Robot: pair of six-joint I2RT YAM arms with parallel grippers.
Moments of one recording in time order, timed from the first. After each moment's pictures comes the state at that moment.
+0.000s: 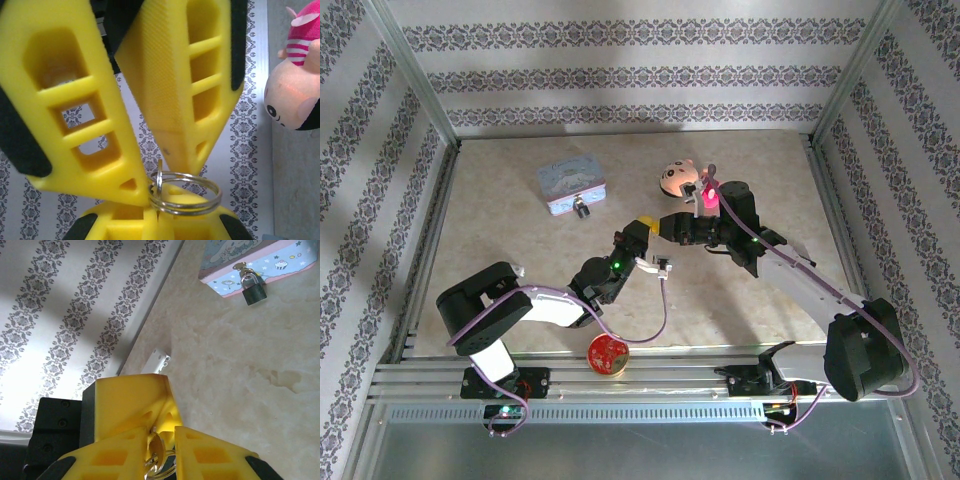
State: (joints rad) left arm -0.93 1.68 0.60 1.29 -0.46 1.72; right arm 0.41 1.29 0.83 0.00 -0.81 0.63
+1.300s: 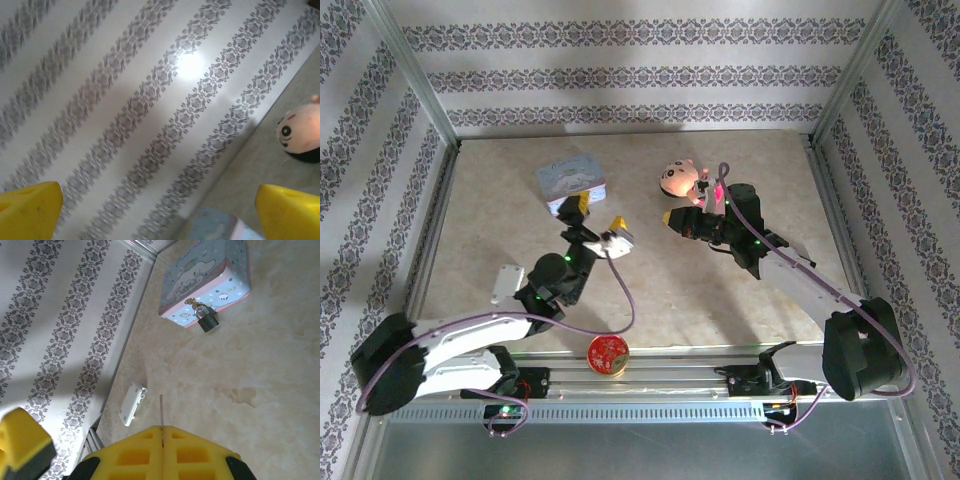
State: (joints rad) left arm -0.86 1.09 0.54 0.75 -0.57 0.95; right arm 0.36 1.29 0.78 0.10 -0.67 0.75
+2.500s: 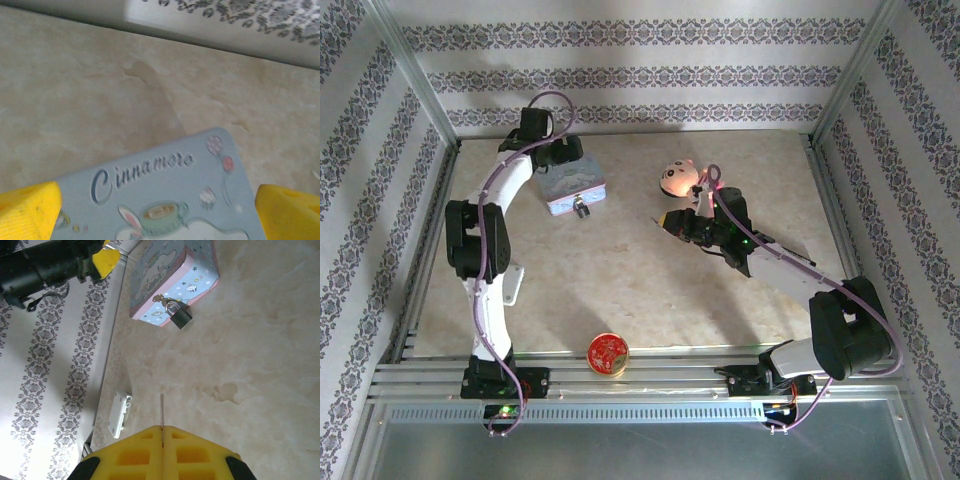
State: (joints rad) left arm -0.07 2.16 1.89 -0.52 0.09 -0.34; right arm 0.39 1.40 0.76 0.17 -0.58 0.84
